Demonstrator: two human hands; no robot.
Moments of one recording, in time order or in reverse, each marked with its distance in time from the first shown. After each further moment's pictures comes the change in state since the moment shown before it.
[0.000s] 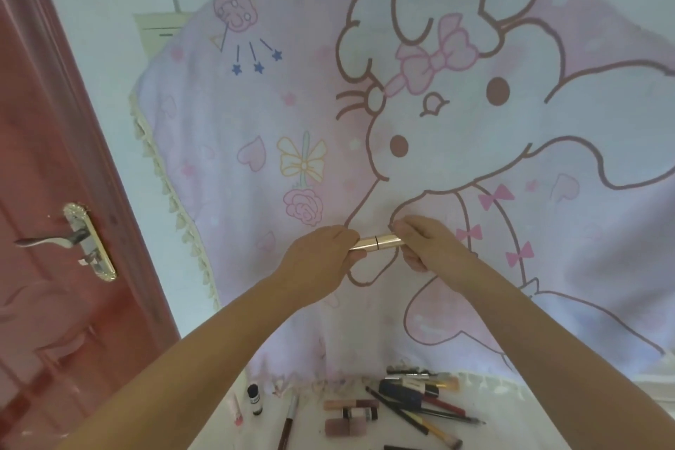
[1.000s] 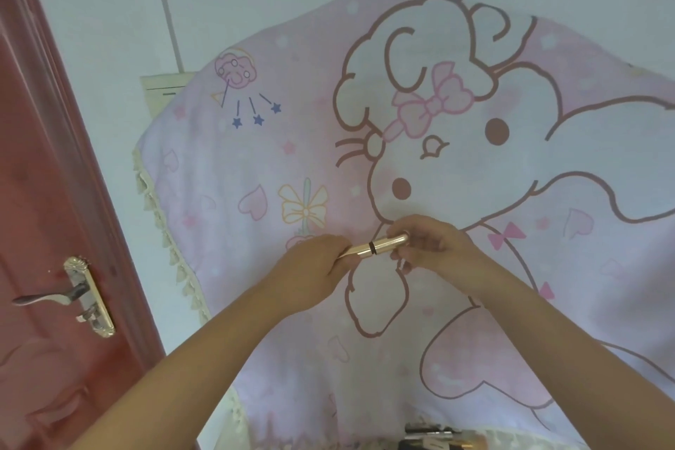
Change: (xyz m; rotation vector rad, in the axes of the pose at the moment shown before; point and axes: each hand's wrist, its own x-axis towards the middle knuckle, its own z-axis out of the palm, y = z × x) left_hand 0.030 -0.026 -0.035 -0.133 0.019 0.039; right_hand 0.022 -0.030 -0.024 0.076 -0.095 -0.255
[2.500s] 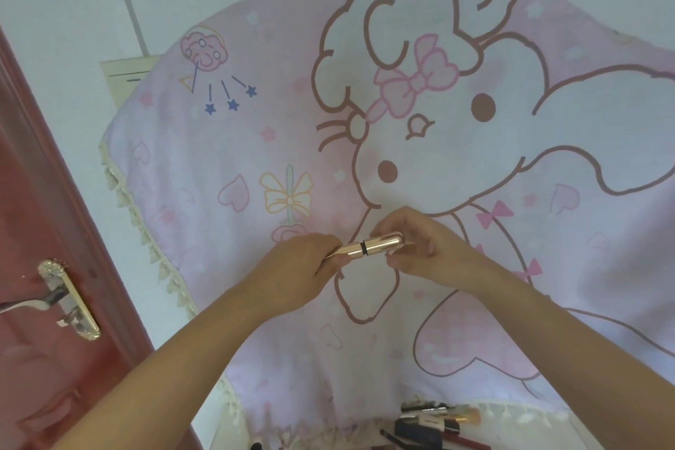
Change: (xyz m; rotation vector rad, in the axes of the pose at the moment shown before) left_hand -0.008 0.003 0.000 0.020 -0.061 0.029; right_hand -0.008 0.017 0.003 -0.108 -0.083 -0.098
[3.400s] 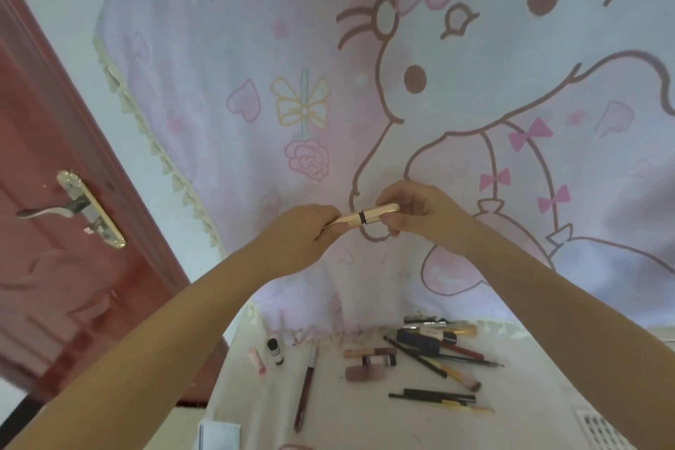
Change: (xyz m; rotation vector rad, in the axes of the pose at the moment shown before) left_hand -0.033 -0.014 0.050 -0.113 -0.114 -0.090; right_hand -0.013 0.034 0.040 0.124 -0.038 0.149
